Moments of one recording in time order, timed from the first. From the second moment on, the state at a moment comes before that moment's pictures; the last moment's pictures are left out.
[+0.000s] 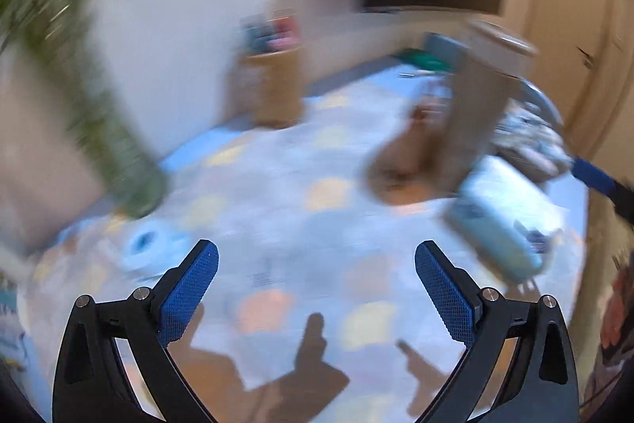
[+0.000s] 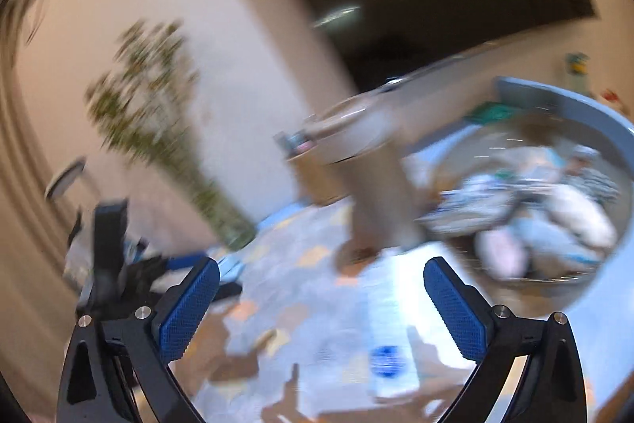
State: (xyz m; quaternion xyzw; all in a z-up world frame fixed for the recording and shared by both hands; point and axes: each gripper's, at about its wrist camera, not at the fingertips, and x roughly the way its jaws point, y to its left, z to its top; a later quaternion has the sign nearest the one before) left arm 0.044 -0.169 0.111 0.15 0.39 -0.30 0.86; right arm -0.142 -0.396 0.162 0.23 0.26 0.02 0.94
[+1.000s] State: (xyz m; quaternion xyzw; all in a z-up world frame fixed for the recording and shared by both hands) left arm 0.186 -0.041 0.014 -0.04 0.41 -0.33 0.85; right arm 0.152 -0.137 0.010 -0.01 0.46 0.14 0.87
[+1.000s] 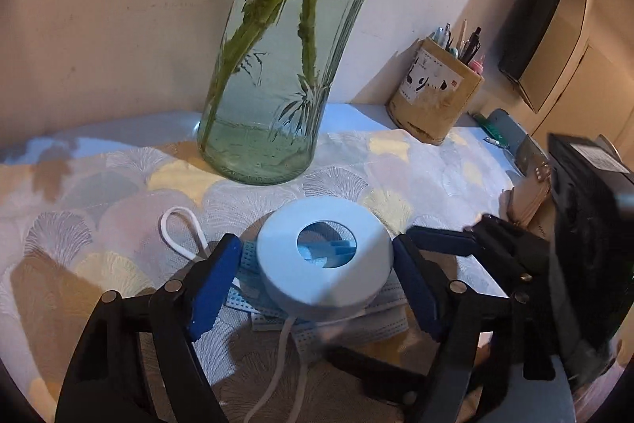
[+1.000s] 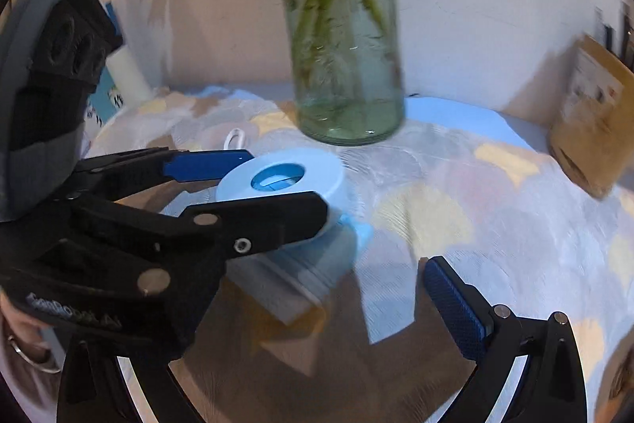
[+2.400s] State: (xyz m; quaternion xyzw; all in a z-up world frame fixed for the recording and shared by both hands) left arm 0.153 -0.037 0.050 0.02 0.35 -0.16 0.92; right arm 0.061 -0.226 0.047 0.23 0.36 0.08 0.90
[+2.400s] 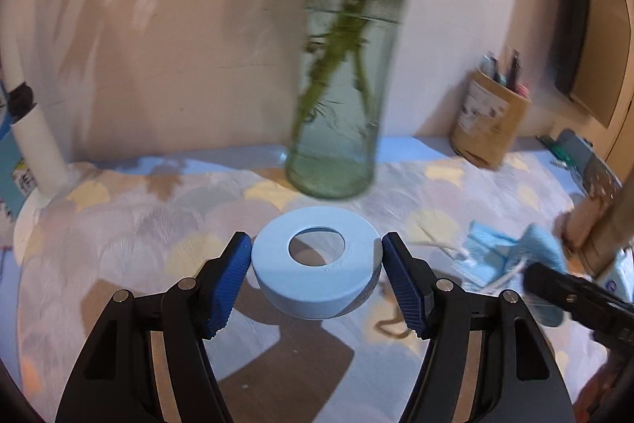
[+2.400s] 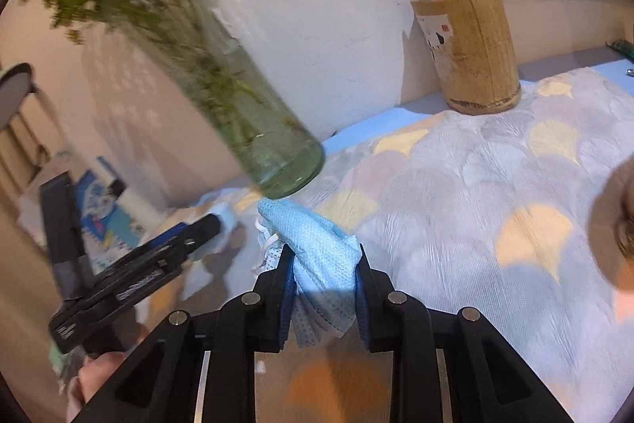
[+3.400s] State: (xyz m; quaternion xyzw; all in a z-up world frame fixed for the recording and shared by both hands) left arm -0.071 -0.390 0.149 0.03 0.31 -0.40 0.86; right arm -0.176 -0.551 0.188 0.29 0.22 -0.13 0.92
